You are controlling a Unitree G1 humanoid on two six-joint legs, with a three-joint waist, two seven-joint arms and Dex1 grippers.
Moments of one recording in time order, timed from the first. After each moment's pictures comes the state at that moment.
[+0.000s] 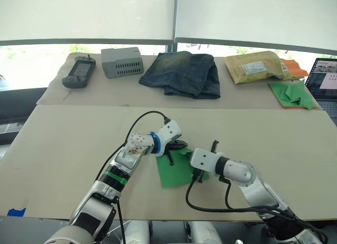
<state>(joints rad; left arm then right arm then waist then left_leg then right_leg) -0.62 0.26 -0.37 0.31 -0.08 0.37 -0.88 -0.18 -0.57 0.35 -0.34 -0.22 0.27 0.71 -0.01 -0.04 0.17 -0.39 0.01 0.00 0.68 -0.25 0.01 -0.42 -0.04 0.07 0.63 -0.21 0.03</state>
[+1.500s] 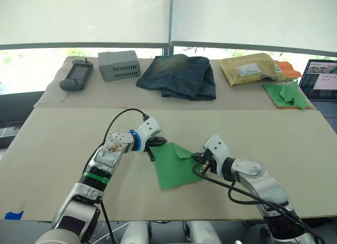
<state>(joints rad) -0.58 0.41 -0.24 0.30 -0.08 0.39 -0.86 -0.17 -0.45 0.20 -0.33 0.10 0.70 0.63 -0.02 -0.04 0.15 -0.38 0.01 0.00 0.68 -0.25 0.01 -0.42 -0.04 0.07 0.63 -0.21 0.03</state>
